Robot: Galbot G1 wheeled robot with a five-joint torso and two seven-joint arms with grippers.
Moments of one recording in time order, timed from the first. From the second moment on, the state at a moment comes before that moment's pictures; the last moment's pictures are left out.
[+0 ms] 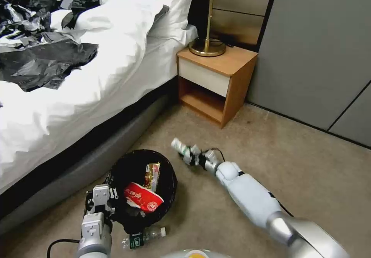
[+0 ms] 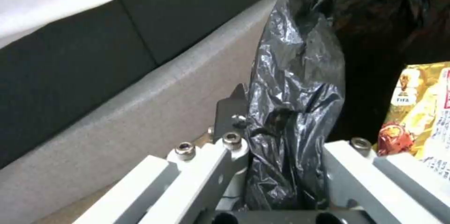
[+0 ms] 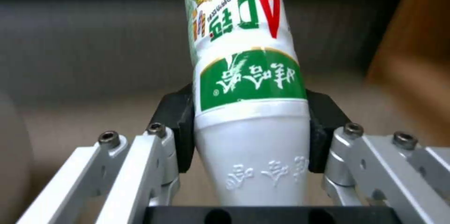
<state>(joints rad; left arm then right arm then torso) 1.85 -1.50 -0.58 -2.24 0.03 0.27 -0.24 -0.70 1.36 -0.10 1.06 0.32 0.21 -0.34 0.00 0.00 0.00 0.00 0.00</state>
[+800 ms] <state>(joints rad) 1.86 -1.48 -0.58 -2.26 0.02 0.27 -0.24 -1.07 1.18 -0.26 1.91 0.49 0.24 -0.22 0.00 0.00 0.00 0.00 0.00</state>
